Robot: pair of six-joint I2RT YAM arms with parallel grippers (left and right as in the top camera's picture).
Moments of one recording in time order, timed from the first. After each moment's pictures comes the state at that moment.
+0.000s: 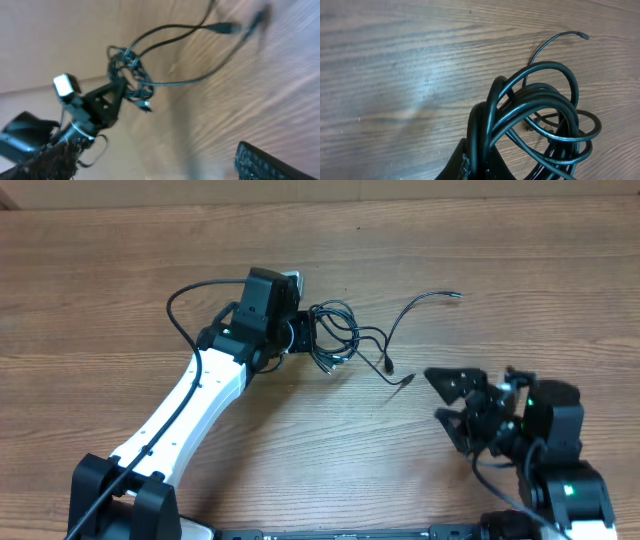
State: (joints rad) left arm -0.38 1.58 1.15 -0.48 0.24 -0.47; right arm 0.04 0.70 0.62 -0.59 -0.63 1.18
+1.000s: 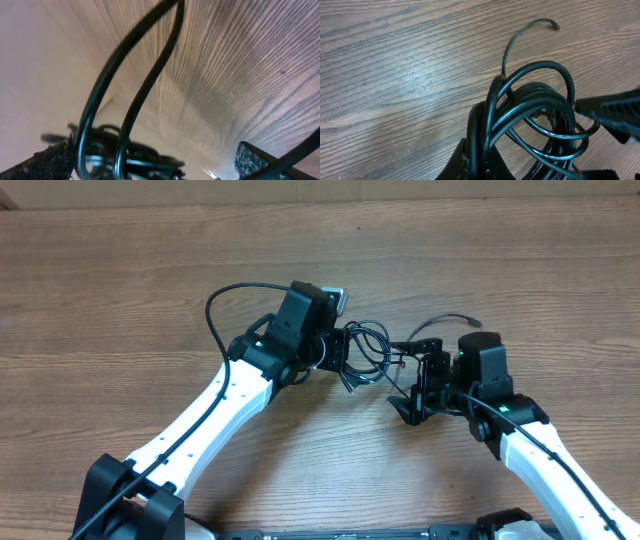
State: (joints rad) left arm -0.54 1.58 1.15 -0.46 0.24 -0.38; right arm 0.23 1.22 0.63 -0.21 -0.55 1.79
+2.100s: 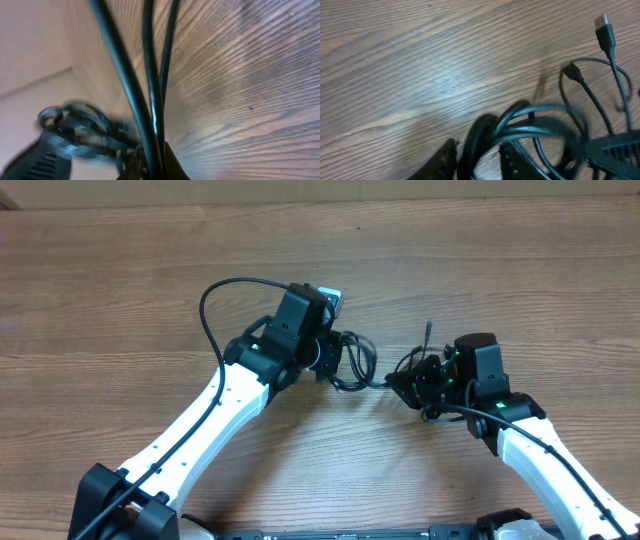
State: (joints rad) left arm -0.54 1.55 1.15 -0.51 0.12 -0.26; right arm 0.23 1.26 0.63 -0.26 -0.59 1.30
